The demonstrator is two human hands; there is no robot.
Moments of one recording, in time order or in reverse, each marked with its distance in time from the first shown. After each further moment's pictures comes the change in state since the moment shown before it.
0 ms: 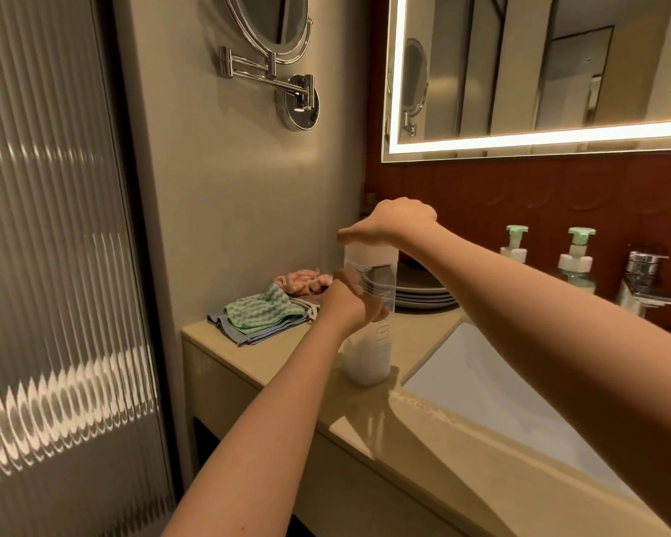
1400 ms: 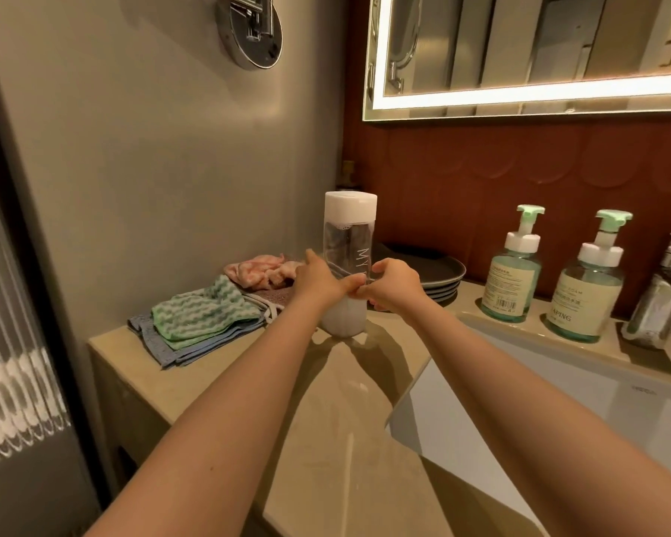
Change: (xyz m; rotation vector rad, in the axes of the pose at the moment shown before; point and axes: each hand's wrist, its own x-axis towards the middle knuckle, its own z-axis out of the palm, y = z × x) left_hand 0.140 -0.029 0.047 0.172 -0.016 0.004; right_hand 0.071 0.067 0.150 0.726 -0.142 0.180
